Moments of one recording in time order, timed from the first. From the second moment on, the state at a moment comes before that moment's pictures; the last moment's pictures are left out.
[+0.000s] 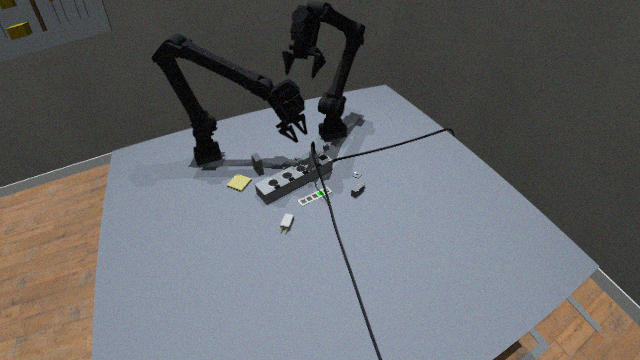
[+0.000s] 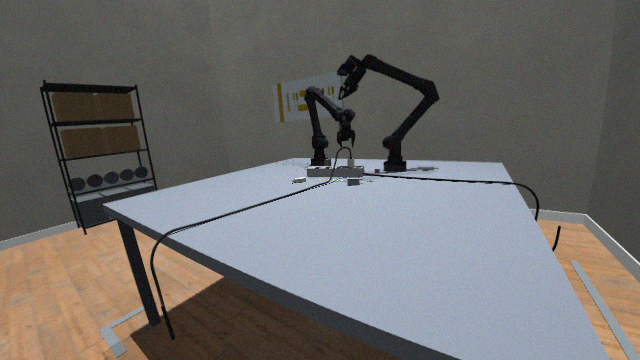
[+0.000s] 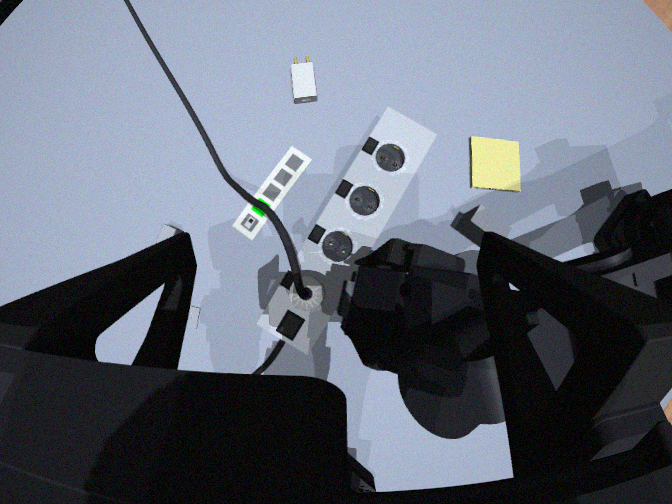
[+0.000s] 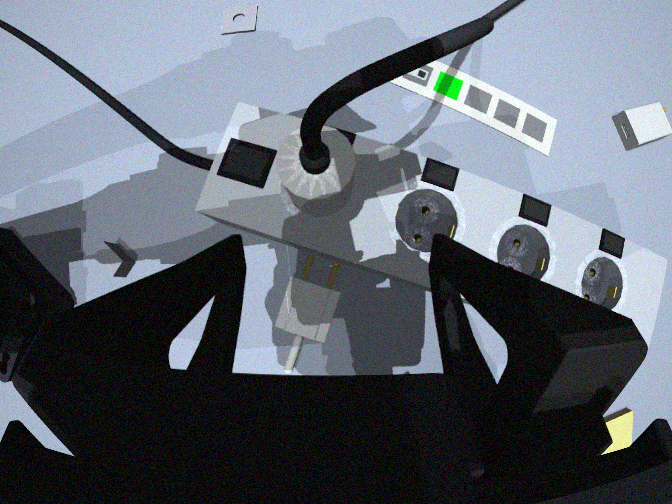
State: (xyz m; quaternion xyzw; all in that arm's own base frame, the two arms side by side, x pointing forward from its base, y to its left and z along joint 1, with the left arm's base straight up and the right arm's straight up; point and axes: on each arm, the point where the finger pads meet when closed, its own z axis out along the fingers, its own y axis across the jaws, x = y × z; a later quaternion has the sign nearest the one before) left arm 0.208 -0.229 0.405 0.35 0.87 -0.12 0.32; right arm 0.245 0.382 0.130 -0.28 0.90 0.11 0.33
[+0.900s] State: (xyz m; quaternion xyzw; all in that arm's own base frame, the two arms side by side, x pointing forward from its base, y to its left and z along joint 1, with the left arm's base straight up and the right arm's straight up) left arm 0.192 -0.229 0.406 0.38 0.86 -0.14 0.30; right arm 0.207 0.311 0.182 -0.38 0.73 0.27 0.50
